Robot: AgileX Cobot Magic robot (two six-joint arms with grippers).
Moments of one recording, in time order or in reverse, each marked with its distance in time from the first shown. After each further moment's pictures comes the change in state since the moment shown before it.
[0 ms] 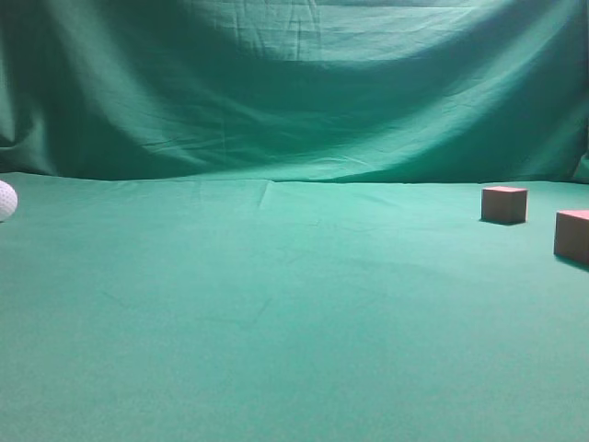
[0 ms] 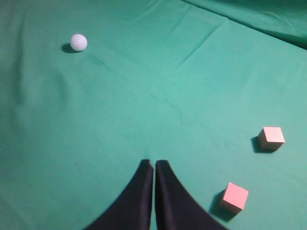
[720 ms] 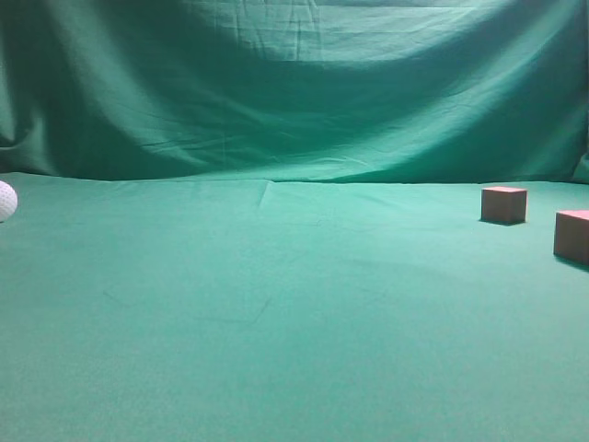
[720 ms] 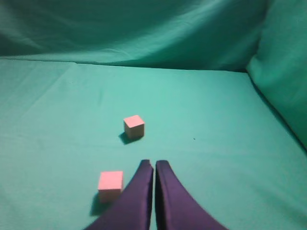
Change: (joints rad) left arm 0.000 0.000 0.000 0.000 0.000 0.000; right arm -0.577 -0.556 0.638 -0.094 -0.398 0.092
